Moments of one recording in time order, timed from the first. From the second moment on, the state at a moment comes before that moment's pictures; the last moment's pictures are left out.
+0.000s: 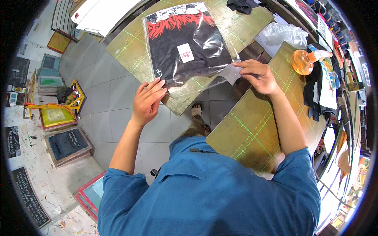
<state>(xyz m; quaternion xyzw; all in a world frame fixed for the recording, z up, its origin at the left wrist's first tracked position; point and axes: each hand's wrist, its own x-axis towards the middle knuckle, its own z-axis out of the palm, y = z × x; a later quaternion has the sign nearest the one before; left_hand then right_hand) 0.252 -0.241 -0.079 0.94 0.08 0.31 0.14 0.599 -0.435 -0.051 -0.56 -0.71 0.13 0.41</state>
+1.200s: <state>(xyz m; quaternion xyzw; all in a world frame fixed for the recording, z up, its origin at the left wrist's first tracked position) 0.295 -0.252 -0.085 0.75 0.43 0.43 0.26 0.583 -0.401 -0.038 -0.79 -0.31 0.33 0.42</state>
